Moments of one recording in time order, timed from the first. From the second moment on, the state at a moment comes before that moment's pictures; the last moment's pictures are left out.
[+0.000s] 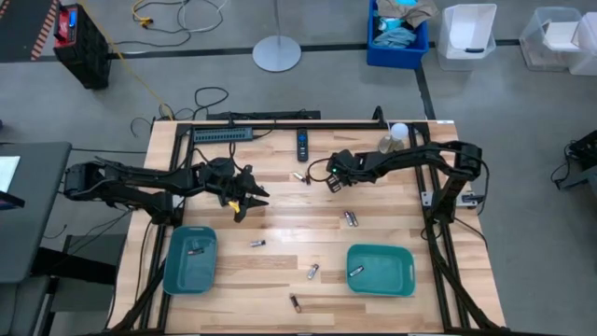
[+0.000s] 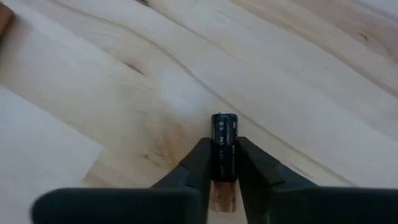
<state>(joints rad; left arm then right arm) 0.24 1.15 0.45 0.25 0.28 0.00 -0.32 1.75 0.90 -0.42 0.35 0.65</state>
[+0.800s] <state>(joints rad) 0.24 0.94 0.45 0.16 0.28 0.00 -0.24 1.54 0.89 -0.30 0.33 0.47</state>
